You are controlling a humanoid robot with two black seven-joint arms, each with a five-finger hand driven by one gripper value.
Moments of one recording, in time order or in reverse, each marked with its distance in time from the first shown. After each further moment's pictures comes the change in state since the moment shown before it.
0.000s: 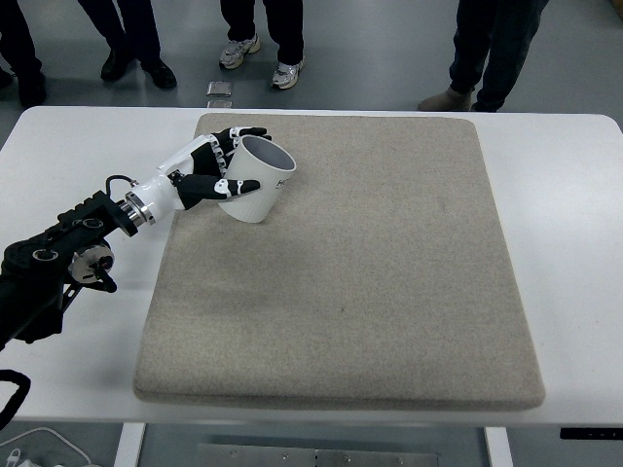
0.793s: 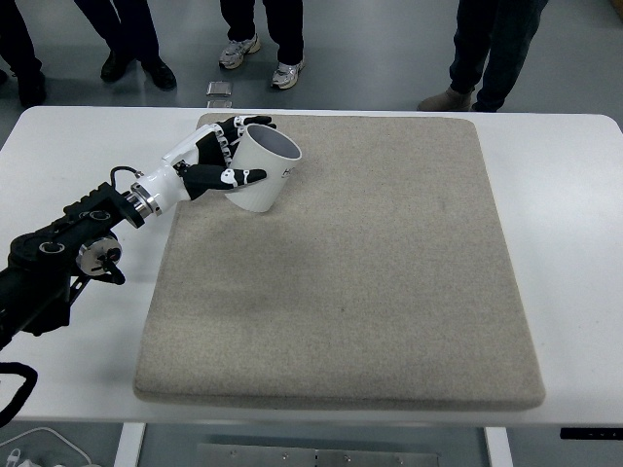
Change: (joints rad) left arm -0.026 -0.014 -0.004 -0.001 -0.008 0.025 0.000; right arm 0.001 0.000 0.000 0.000 0.000 0.000 0.000
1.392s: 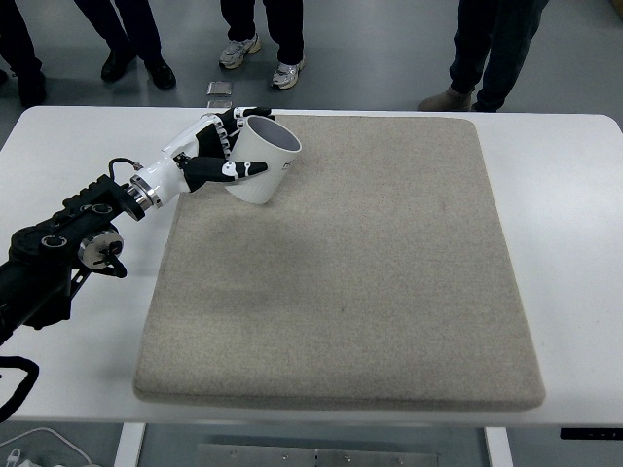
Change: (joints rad) left arm -0.016 -0.003 0.004 0.005 0.011 0.050 0.000; right arm 0.003 0.000 0.000 0.000 -0.001 -0.002 0.000
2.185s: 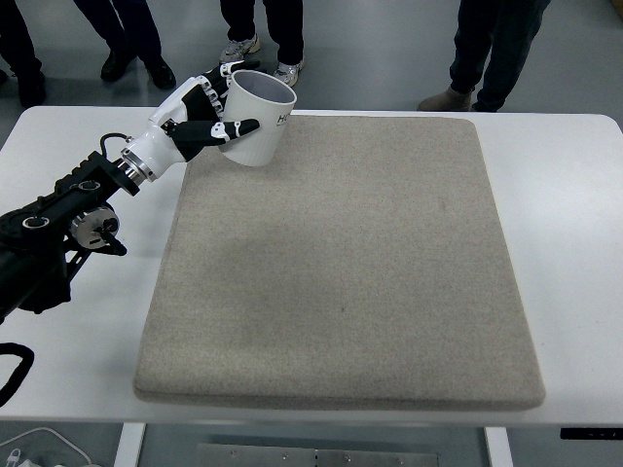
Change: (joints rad) left arm -0.029 0.035 -0.059 -0.079 -0.064 -0.018 0.000; right arm 0.002 0.000 0.003 0.000 -0.001 0.000 0.000
